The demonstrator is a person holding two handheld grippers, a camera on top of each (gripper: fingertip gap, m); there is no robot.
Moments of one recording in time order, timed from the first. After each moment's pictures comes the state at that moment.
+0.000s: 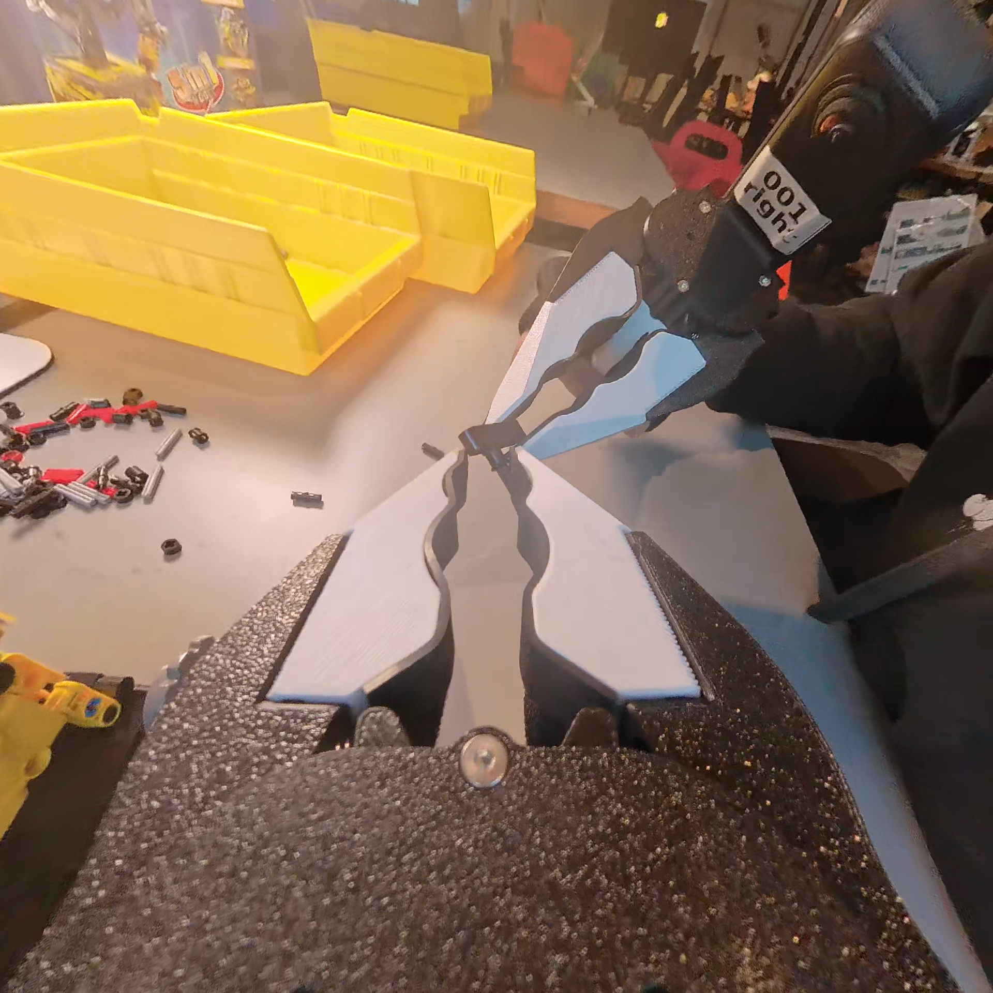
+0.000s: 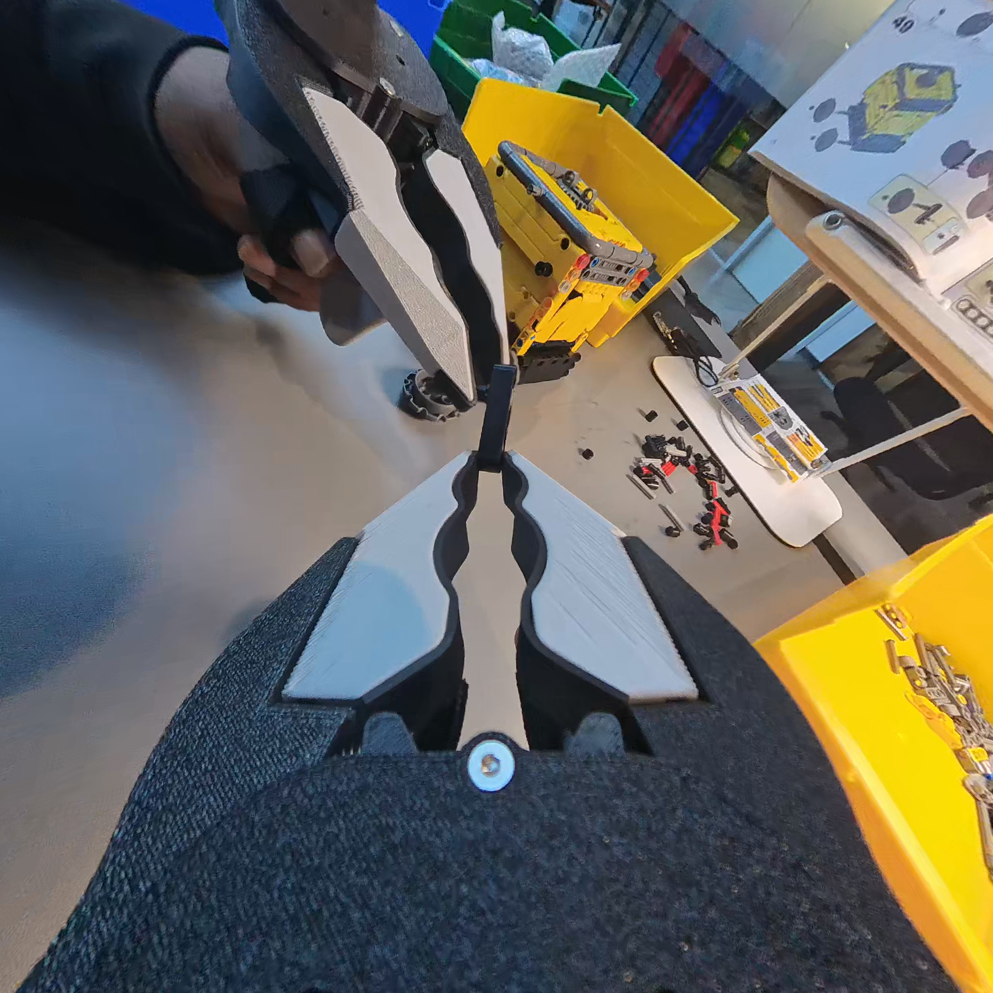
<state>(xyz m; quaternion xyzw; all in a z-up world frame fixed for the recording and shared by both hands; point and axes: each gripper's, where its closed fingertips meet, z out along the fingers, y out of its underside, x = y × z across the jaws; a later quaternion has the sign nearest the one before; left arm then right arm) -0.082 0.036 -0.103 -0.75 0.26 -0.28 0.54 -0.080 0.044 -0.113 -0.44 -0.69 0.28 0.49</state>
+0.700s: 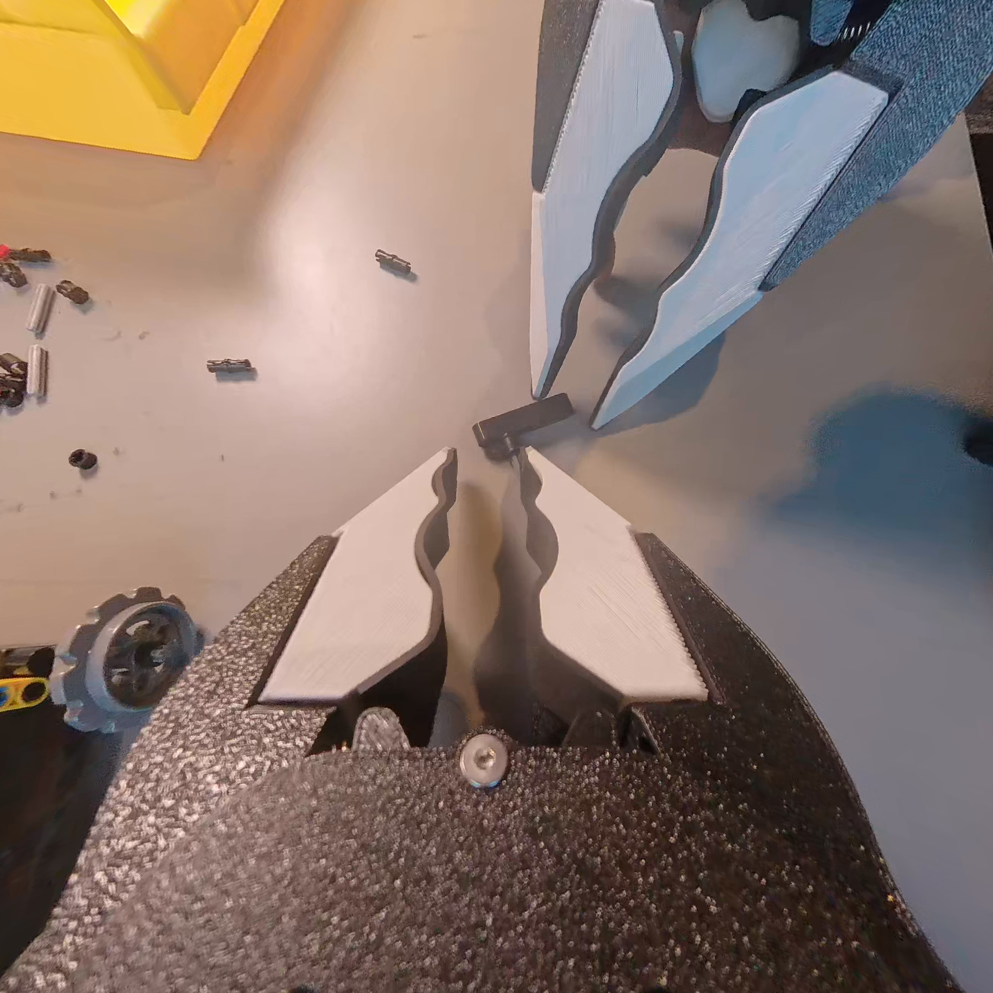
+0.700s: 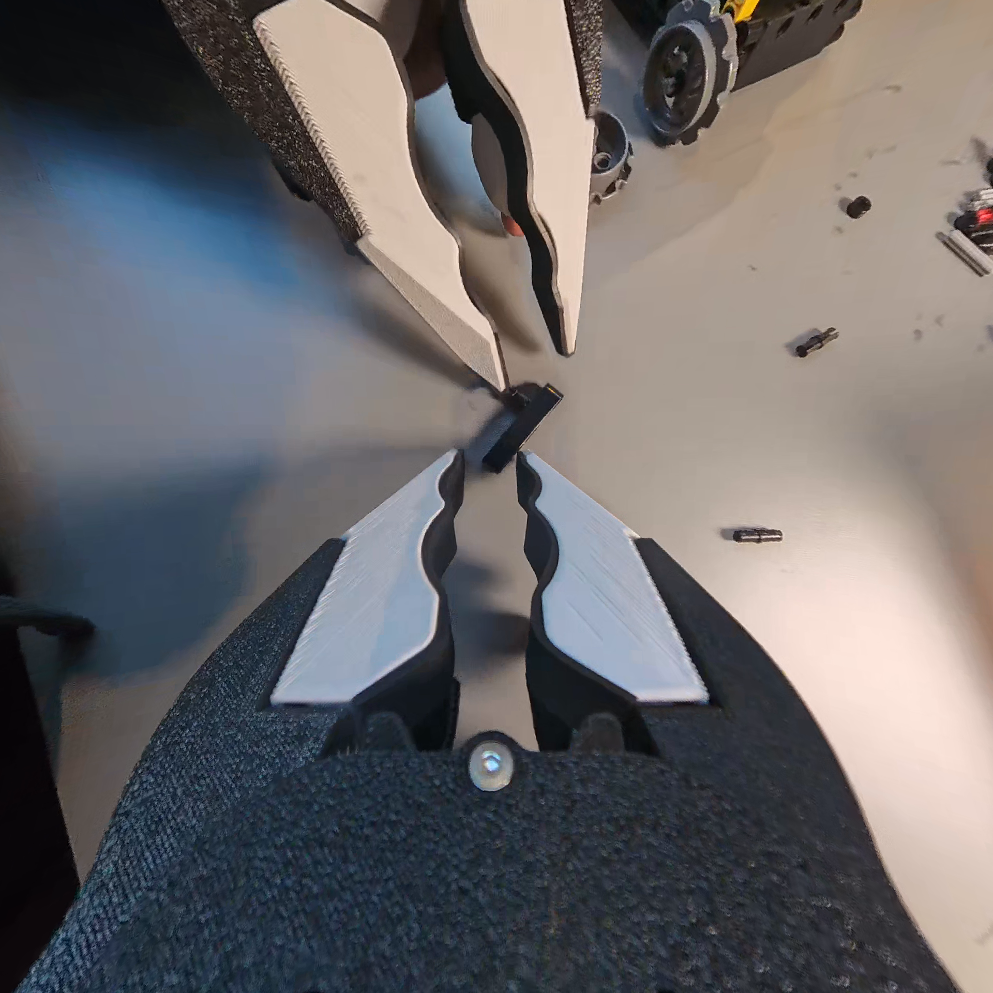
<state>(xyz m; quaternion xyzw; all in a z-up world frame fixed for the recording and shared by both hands) -0.074 0.024 -0.185 -0.83 0.37 -0.16 0.39 -0.049 0.017 -0.189 -0.58 -0.74 0.25 0.23</state>
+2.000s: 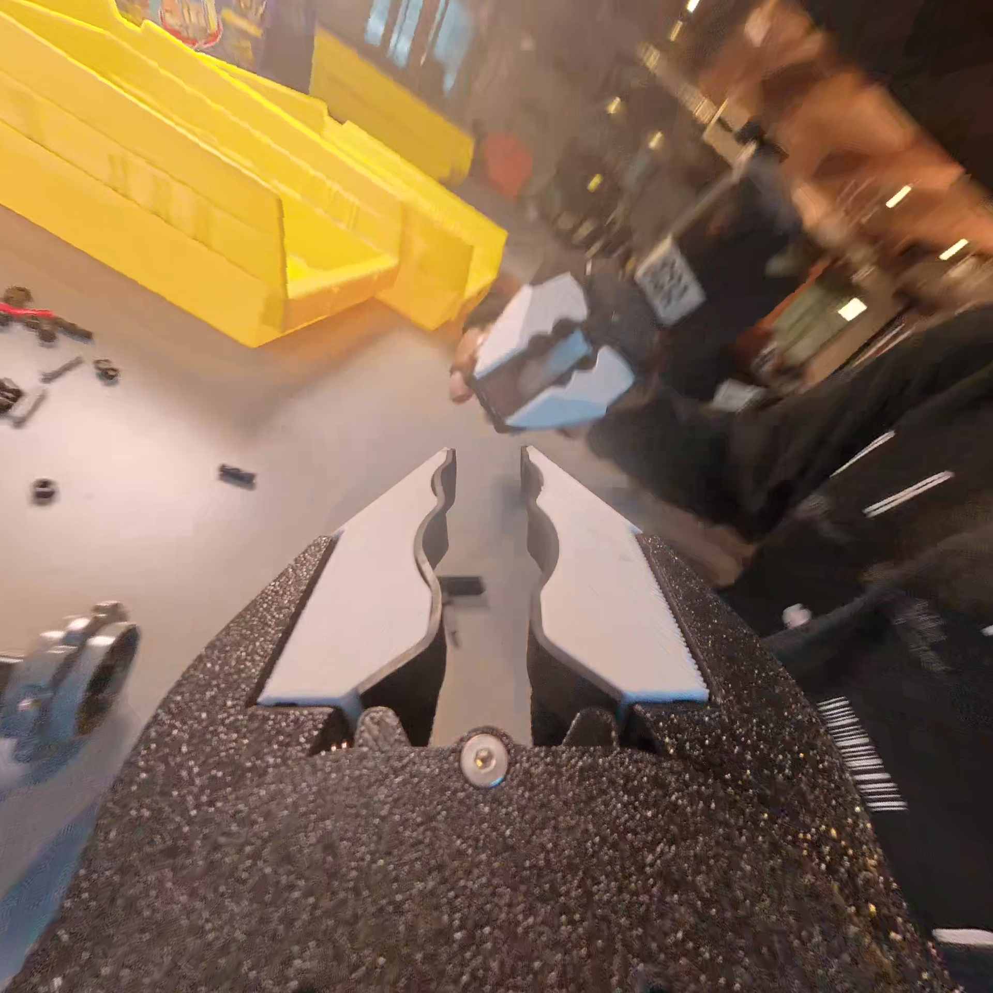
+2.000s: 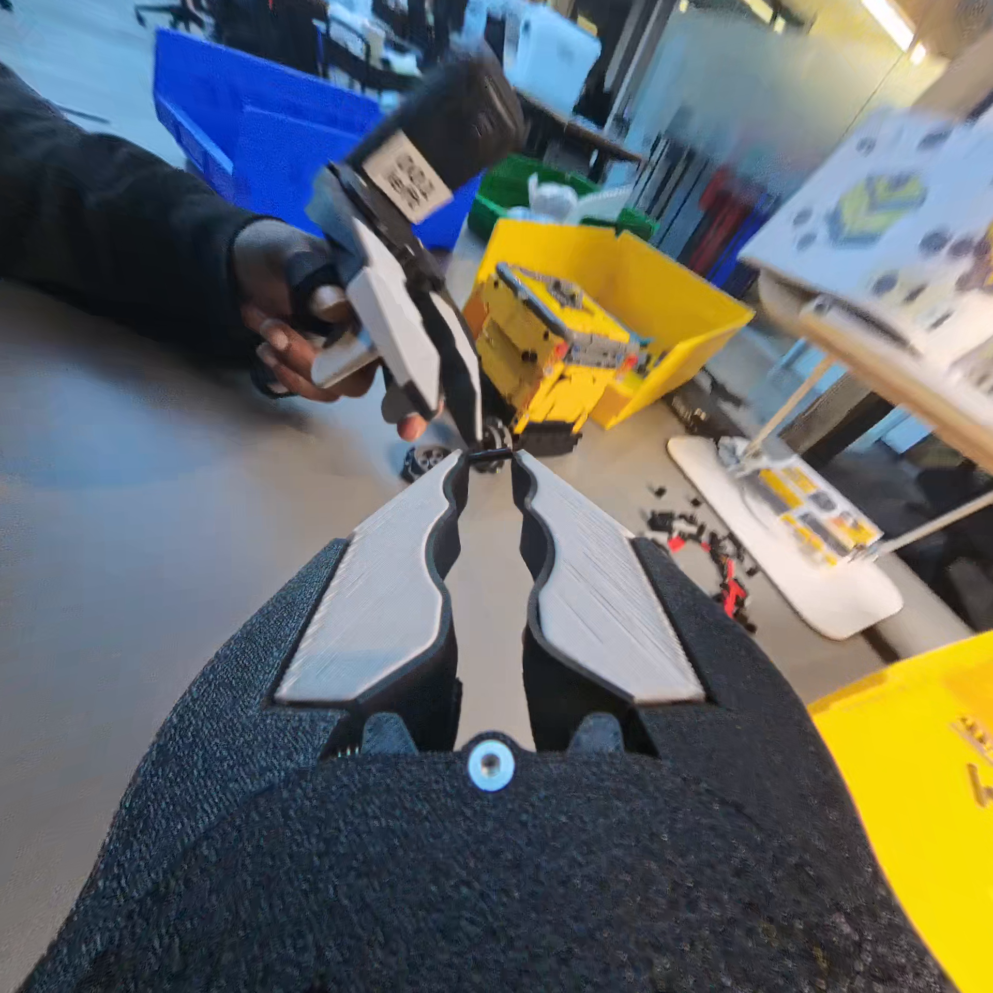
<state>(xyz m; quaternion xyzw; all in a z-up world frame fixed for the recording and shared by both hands) -0.089 0.038 -0.087 -0.71 0.13 -0.47 0.51 -0.086 0.054 -0.081 -0.39 -0.68 0.40 0.48</state>
